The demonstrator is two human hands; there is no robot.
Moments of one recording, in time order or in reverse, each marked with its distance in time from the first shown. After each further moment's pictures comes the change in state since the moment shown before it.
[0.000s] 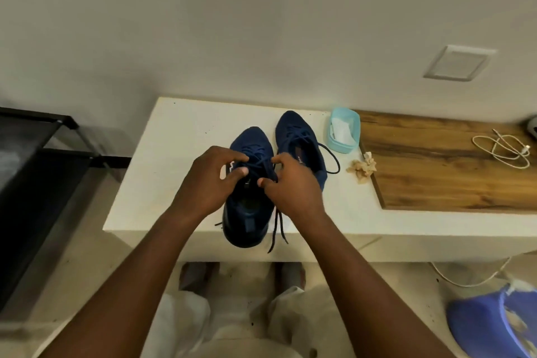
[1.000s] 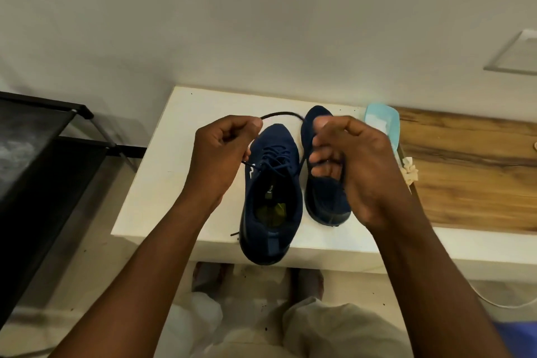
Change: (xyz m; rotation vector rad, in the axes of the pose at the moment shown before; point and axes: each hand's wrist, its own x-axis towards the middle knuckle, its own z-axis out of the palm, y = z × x) left_hand 0.041 0.014 -0.010 -0.605 0.270 -0.205; right_hand 0.019 -0.025 -0.063 1.049 -0.089 0.033
